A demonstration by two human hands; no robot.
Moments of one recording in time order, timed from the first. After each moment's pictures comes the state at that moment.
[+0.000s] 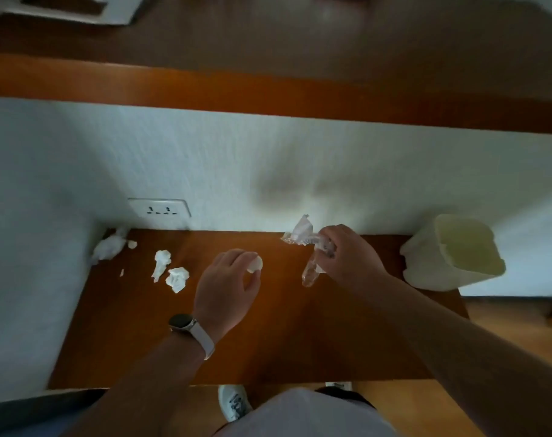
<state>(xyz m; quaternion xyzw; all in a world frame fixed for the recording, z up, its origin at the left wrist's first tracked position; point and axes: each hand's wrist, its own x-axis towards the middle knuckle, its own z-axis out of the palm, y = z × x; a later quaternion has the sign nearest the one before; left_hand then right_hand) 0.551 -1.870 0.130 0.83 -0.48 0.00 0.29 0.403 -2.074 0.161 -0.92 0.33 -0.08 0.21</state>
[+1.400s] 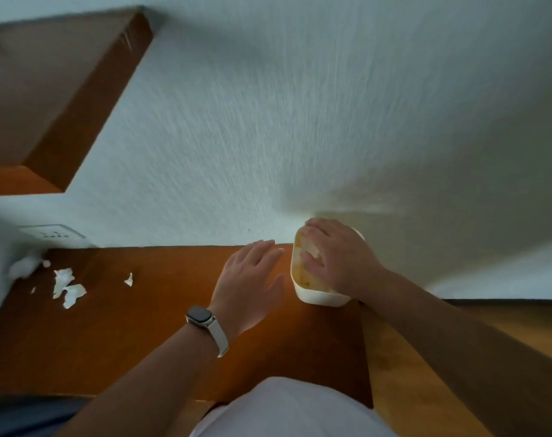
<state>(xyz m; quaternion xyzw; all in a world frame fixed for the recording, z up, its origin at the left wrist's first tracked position) 0.316 -2.131 0.163 0.82 -0.55 -0.02 0.16 0.197 -2.308 0.170 -0.97 0.14 -0.13 0.18</state>
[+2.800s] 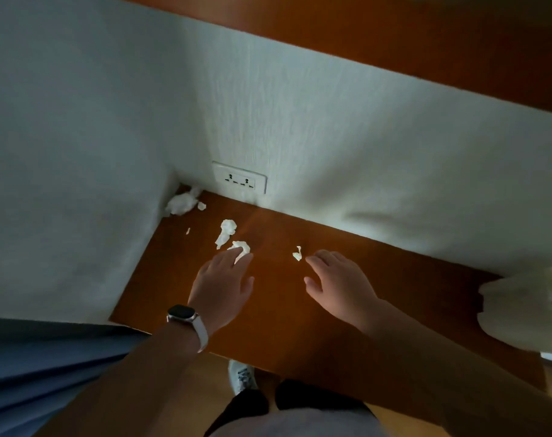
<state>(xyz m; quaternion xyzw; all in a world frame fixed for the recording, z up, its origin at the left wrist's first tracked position) 0.615 -1.773 0.074 0.91 -0.39 -0.09 0.13 0.488 -1.995 0.087 -0.99 0.08 0.05 0.06</state>
